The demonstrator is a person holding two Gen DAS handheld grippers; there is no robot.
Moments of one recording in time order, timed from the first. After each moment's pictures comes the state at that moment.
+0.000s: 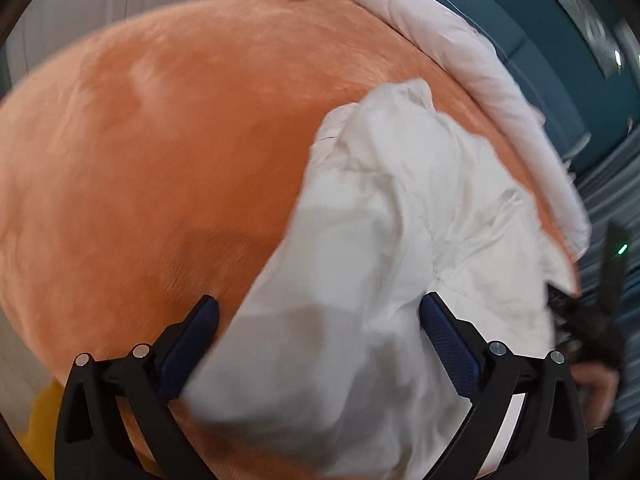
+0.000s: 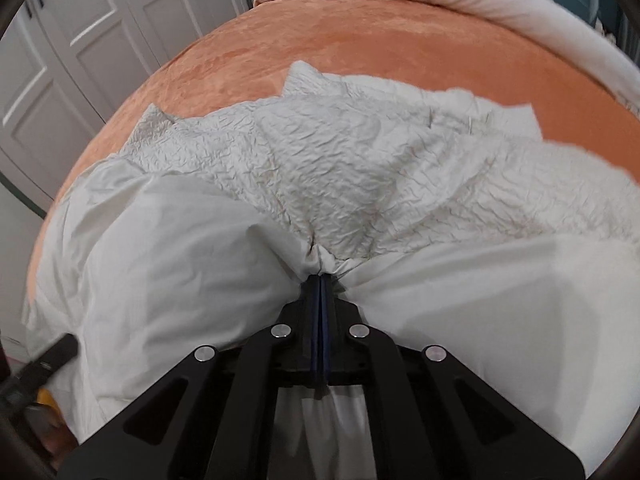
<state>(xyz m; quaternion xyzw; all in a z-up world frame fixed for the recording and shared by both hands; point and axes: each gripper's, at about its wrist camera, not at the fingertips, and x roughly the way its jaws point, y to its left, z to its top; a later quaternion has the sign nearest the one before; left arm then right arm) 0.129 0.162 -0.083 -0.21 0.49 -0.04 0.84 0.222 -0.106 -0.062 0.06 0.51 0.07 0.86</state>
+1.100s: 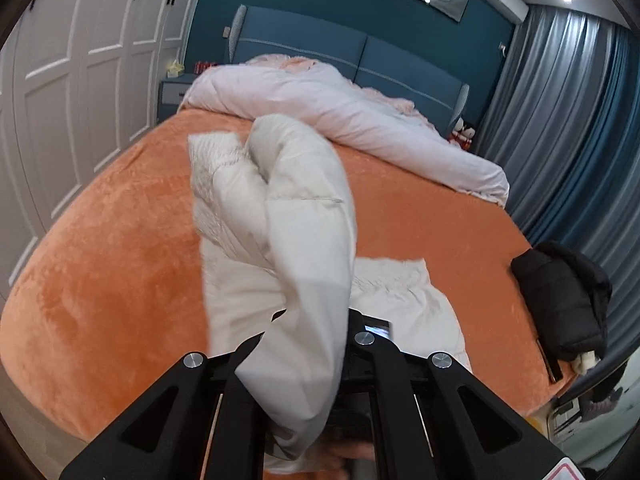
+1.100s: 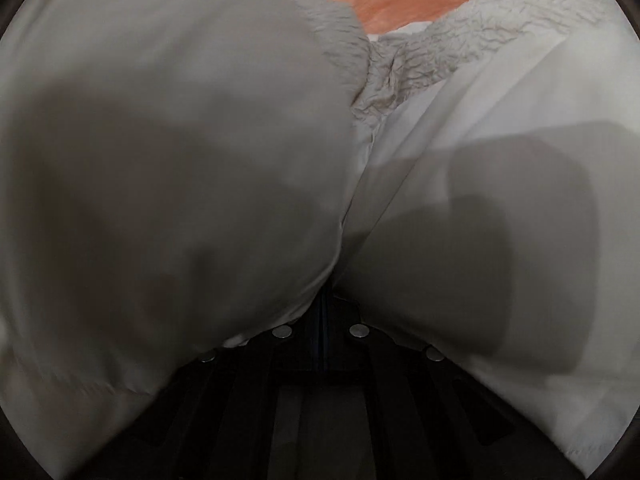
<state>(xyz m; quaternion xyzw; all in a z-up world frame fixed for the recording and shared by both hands) 0.092 0.043 0.112 -0.08 0.37 -0.21 0.90 0.169 -0.053 -0.081 0.25 0.49 0.18 0.81</state>
